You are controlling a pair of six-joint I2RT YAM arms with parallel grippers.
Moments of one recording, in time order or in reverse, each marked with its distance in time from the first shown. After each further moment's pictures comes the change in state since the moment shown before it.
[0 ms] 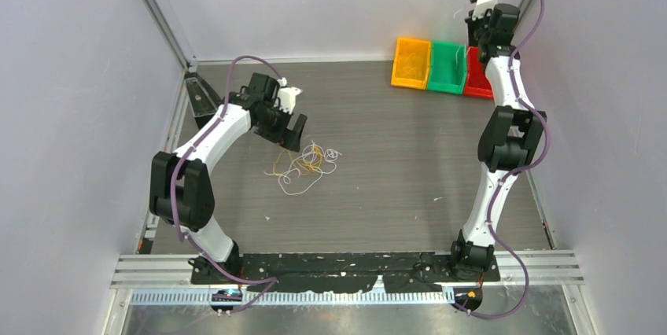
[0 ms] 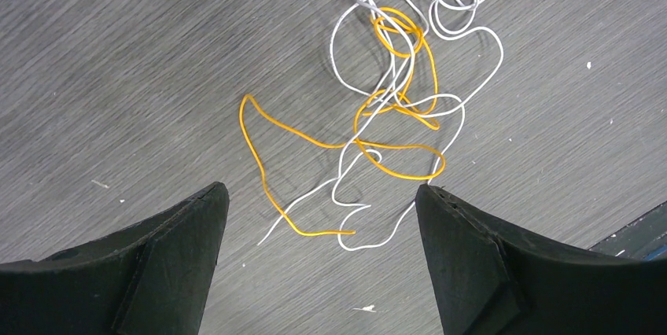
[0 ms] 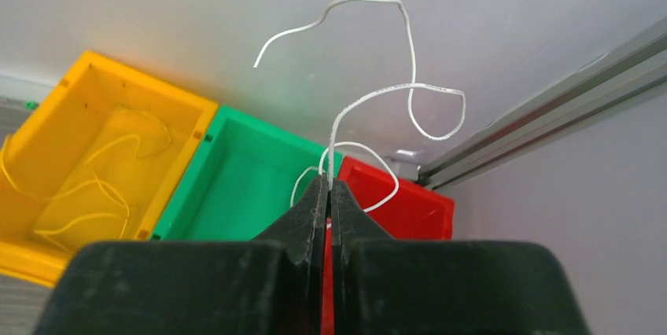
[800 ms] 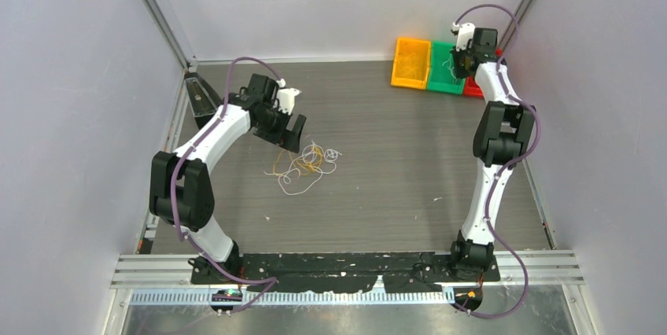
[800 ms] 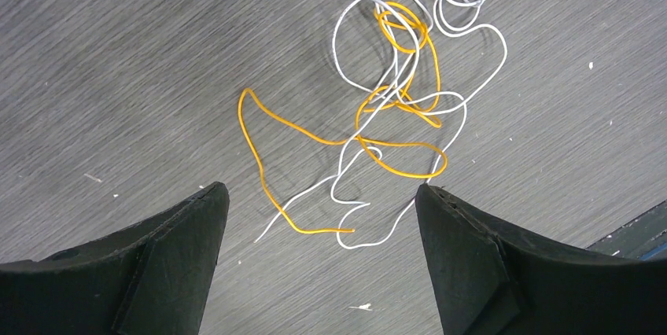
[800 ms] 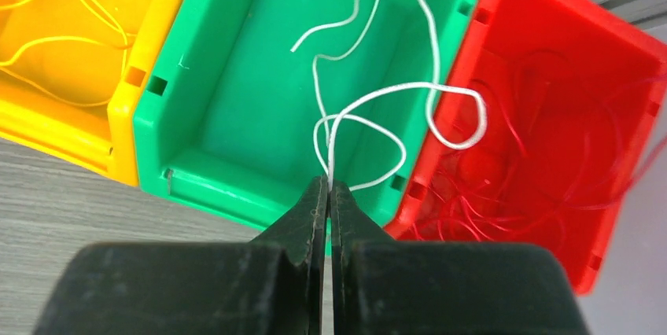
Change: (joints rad) left arm 0.006 0.000 -0.011 0.001 0.000 -0.015; right arm 0.020 0.078 -0.080 -0.280 0.040 -0.002
